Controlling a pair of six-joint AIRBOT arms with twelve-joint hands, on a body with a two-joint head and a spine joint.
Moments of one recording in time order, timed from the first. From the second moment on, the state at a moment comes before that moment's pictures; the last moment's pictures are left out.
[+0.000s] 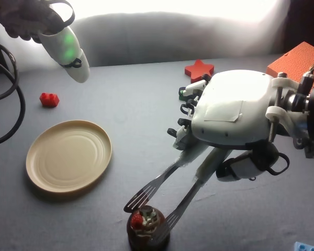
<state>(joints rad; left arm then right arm) -0.20 -1.24 1.37 0.70 1.13 0.35 -0.24 -1.05 0.88 -1.93 0.01 0.55</state>
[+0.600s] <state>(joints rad) -0.20 -1.24 1.37 0.70 1.13 0.35 -0.24 -1.06 0.88 -1.93 -0.01 0.49</state>
